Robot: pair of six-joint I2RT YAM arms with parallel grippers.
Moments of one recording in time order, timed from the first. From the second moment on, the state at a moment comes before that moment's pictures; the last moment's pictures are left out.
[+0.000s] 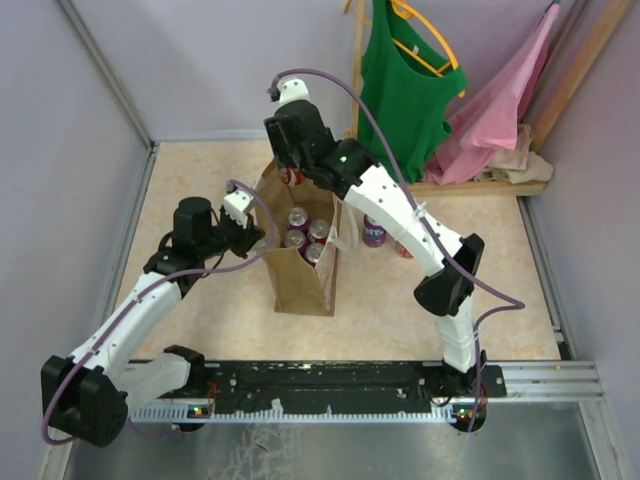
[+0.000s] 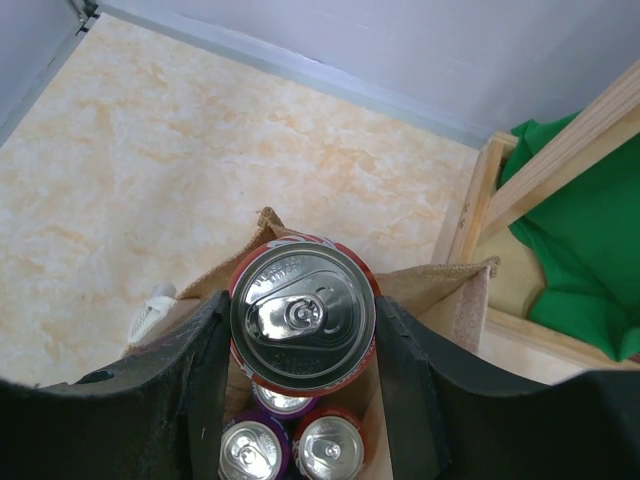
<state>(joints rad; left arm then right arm) -0.35 1.04 0.76 -0.16 0.36 0.17 0.87 2.01 2.32 -0.73 0.45 0.15</state>
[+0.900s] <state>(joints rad) -0.35 1.04 0.76 -0.16 0.38 0.17 0.79 1.39 1.73 -0.45 1.03 0.02</state>
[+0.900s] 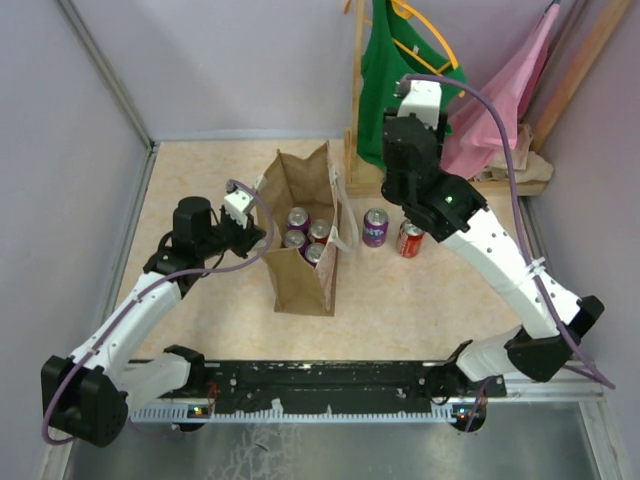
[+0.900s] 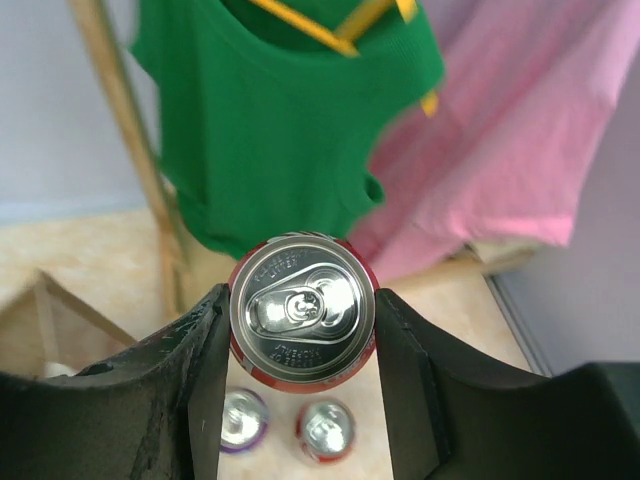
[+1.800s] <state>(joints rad) -0.35 1.04 0.76 -0.15 0.43 0.17 0.54 0.94 0.64 -0.27 1.06 0.41</state>
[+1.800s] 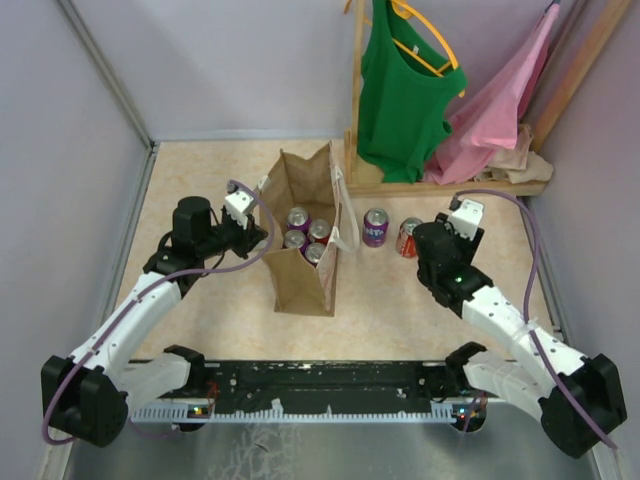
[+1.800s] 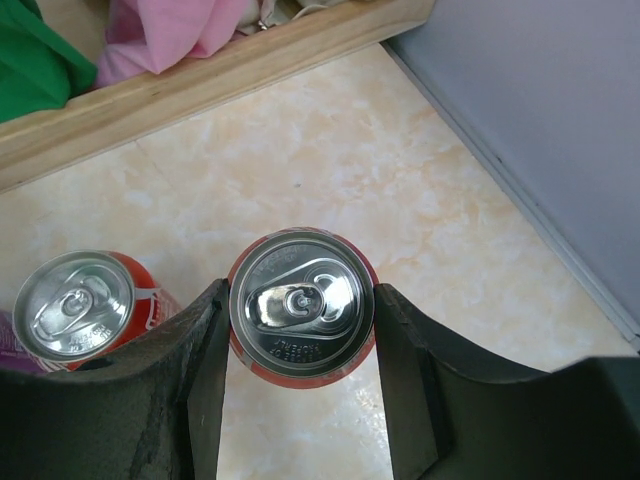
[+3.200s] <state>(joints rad) -0.34 1.05 0.76 -0.14 0.43 0.15 0.33 1.30 0.82 -0.30 0.84 0.60</state>
